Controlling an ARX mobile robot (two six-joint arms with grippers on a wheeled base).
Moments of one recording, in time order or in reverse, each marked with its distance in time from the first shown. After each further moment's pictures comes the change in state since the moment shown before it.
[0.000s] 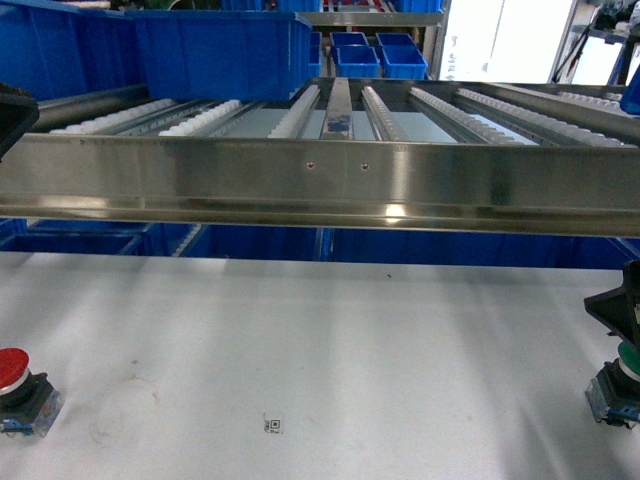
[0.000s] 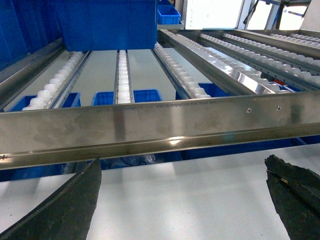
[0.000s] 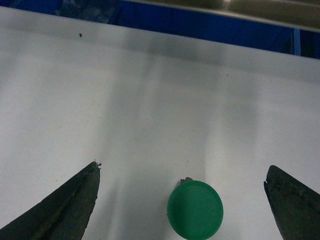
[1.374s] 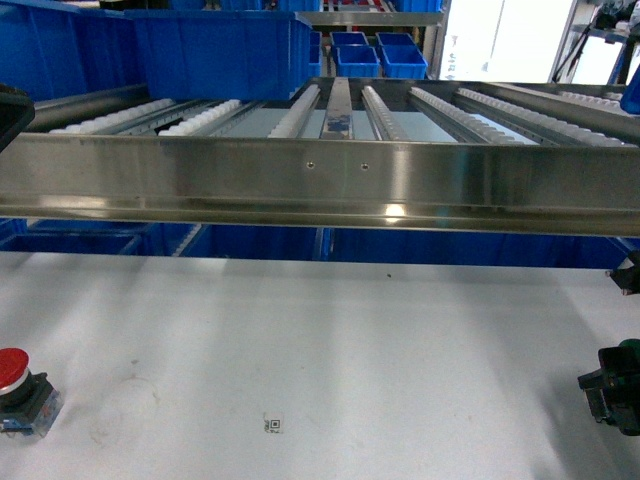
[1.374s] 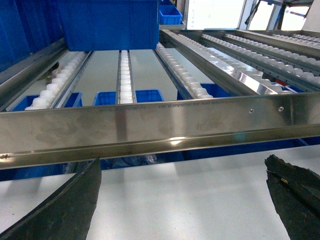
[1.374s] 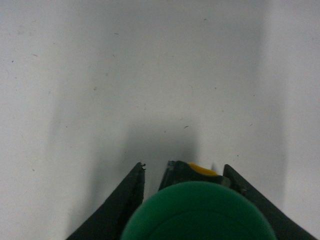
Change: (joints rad) left arm 0.000 0.000 0.000 0.000 0.000 0.000; right arm -0.023 0.330 0.043 0.113 0.015 -0.022
